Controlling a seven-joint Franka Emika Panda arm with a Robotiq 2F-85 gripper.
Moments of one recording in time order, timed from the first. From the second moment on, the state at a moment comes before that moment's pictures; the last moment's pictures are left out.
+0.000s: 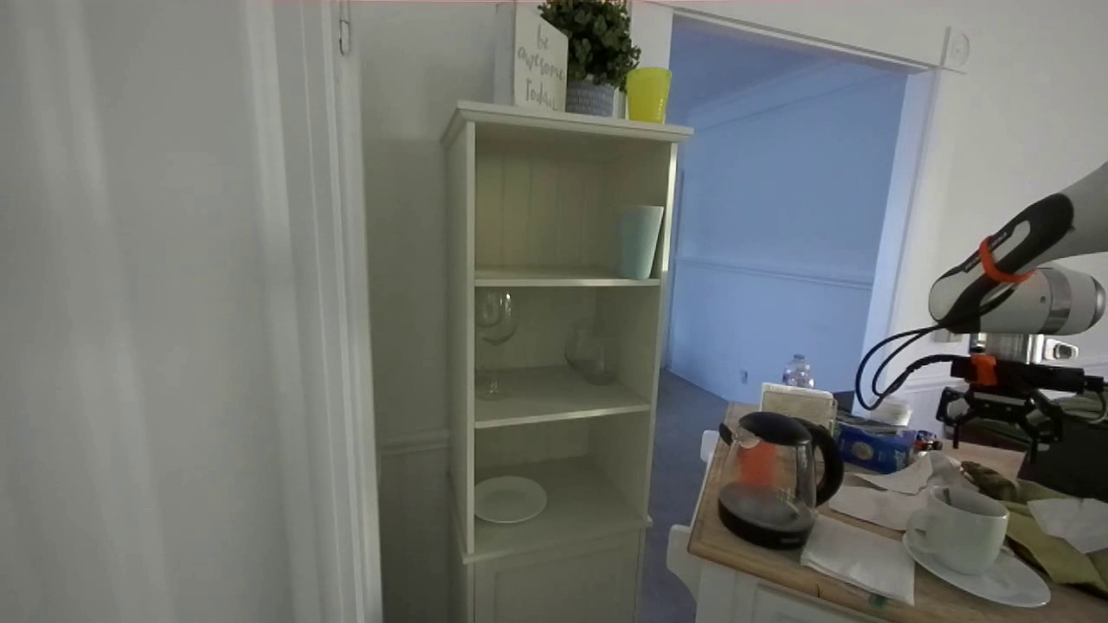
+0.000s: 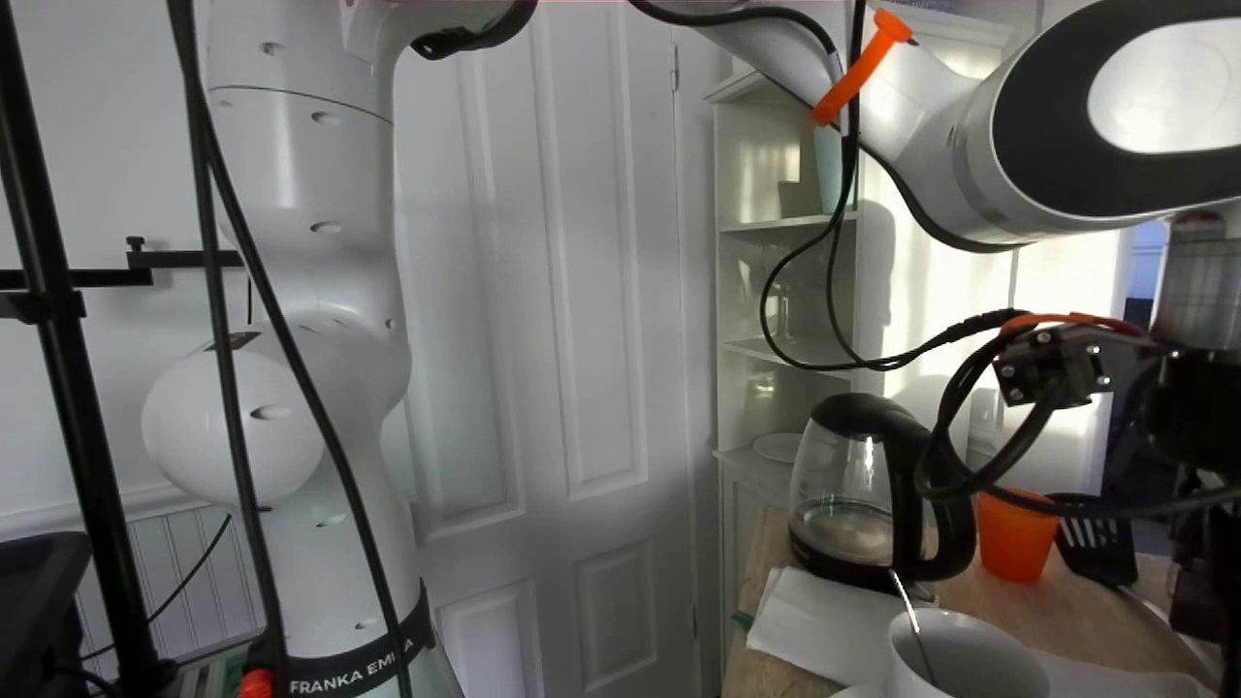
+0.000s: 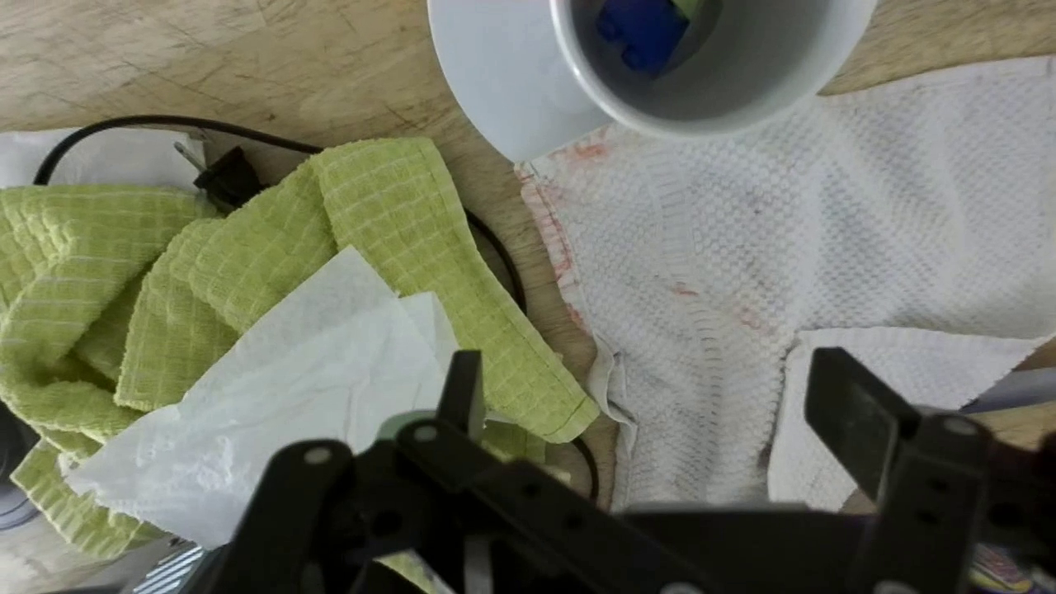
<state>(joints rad) -0.42 0.11 -0.45 -2.11 -0.03 2.20 0.41</state>
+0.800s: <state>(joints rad) -0.42 0.12 -0.45 -2.11 -0.03 2.20 0.42</state>
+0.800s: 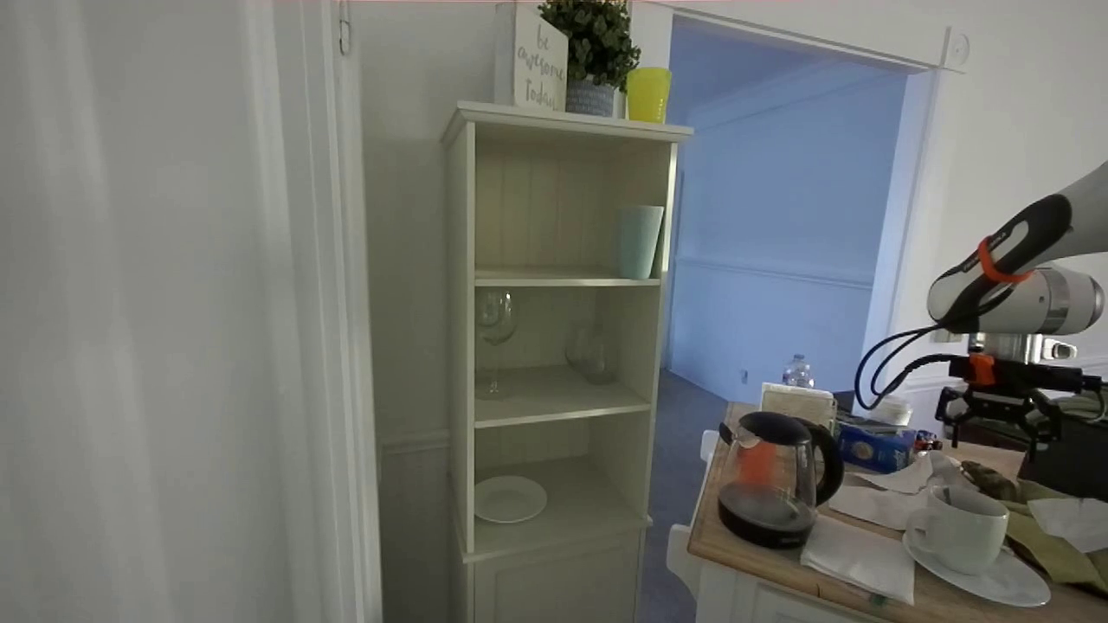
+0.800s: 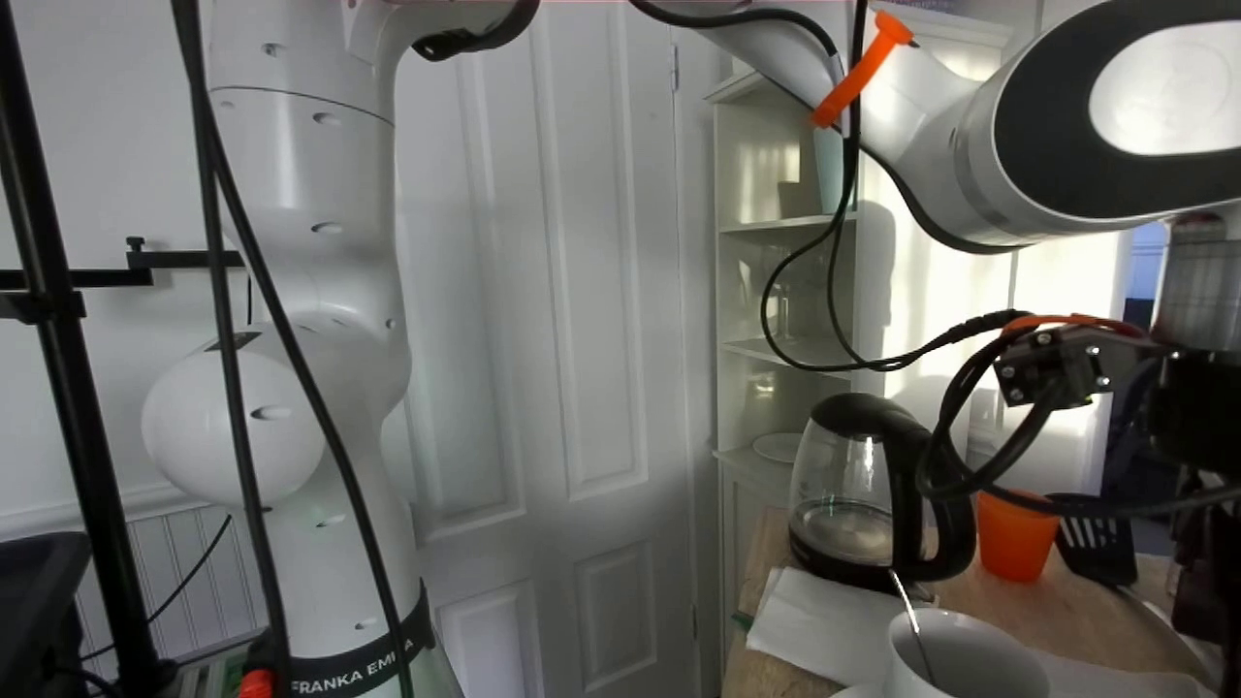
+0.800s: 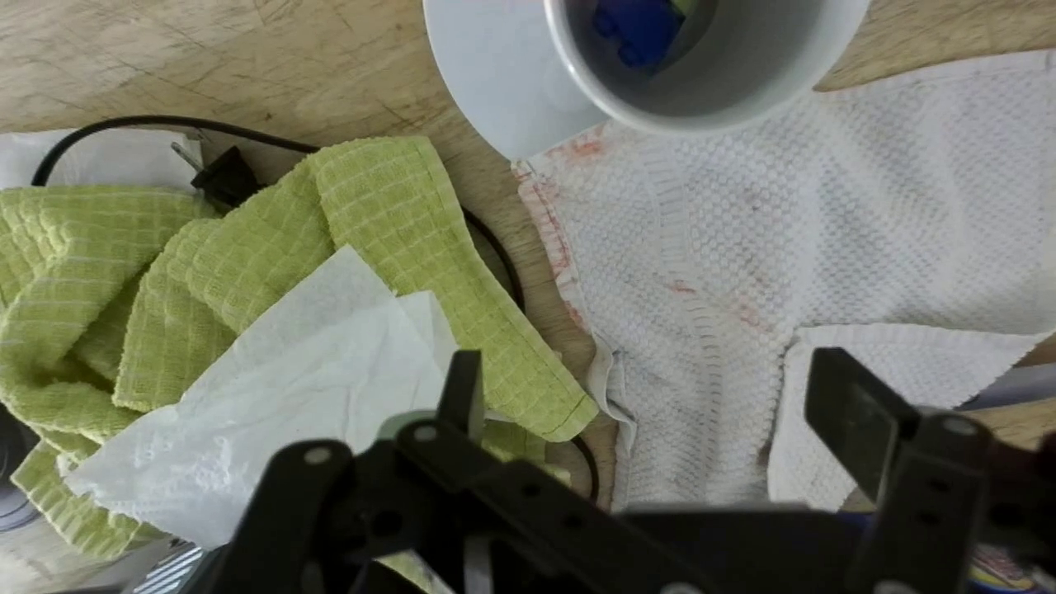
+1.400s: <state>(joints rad) -0.42 0.19 -0.45 -2.11 0.00 2.32 0.48</state>
